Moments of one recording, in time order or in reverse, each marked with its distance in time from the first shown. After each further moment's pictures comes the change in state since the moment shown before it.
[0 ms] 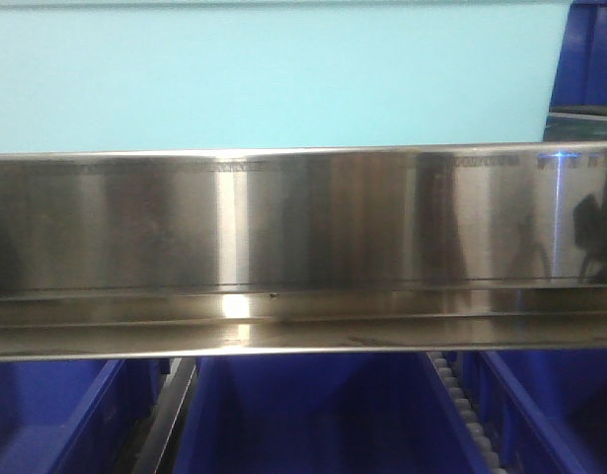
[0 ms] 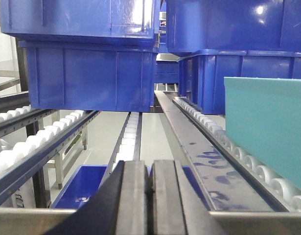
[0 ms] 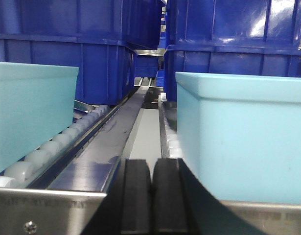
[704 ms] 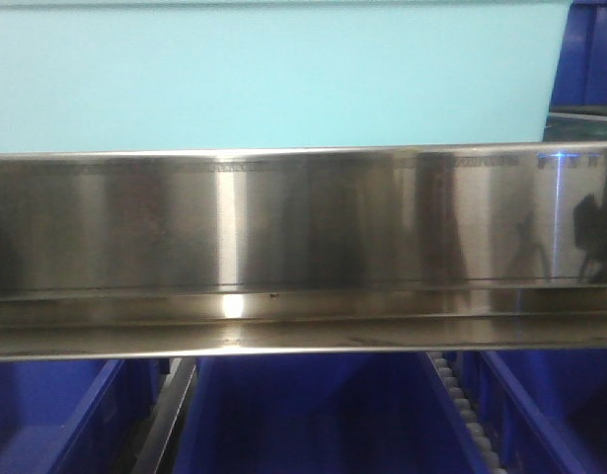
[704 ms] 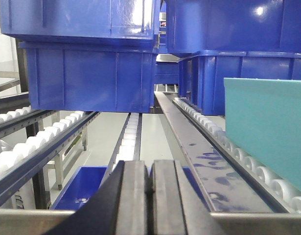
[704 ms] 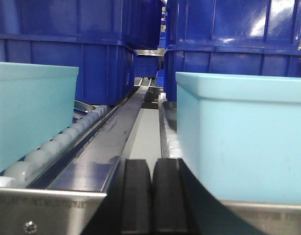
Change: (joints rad) left arm 0.000 0.000 0.000 0.000 -0.005 0.000; right arm 0.000 0.000 0.000 0.000 0.000 0.000
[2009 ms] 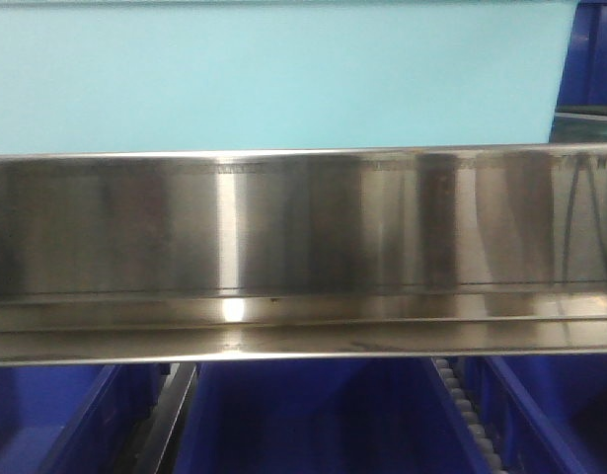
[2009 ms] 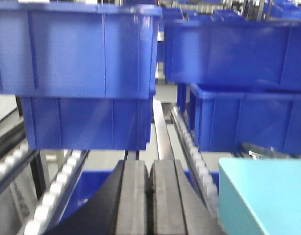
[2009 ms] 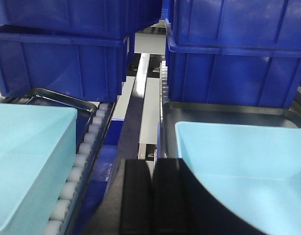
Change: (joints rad) left arm 0.000 0.572 -0.791 0.000 0.333 0.000; right arm 0.000 0.660 -0.908 0.007 0.557 0.000
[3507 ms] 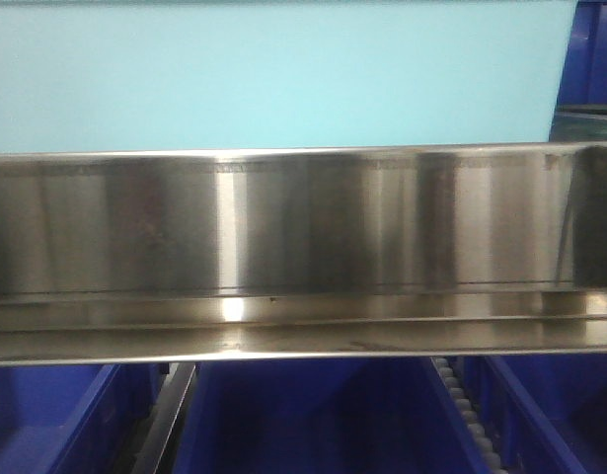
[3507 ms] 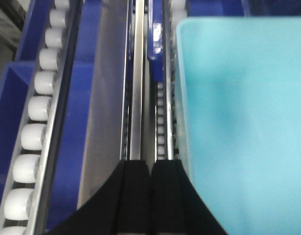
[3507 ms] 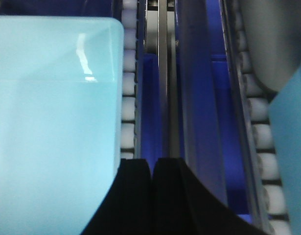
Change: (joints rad) left arm -0.409 0.868 -0.726 0.273 0.797 -0.441; right arm 0.416 0.856 -0.747 -0.286 0.637 0.481
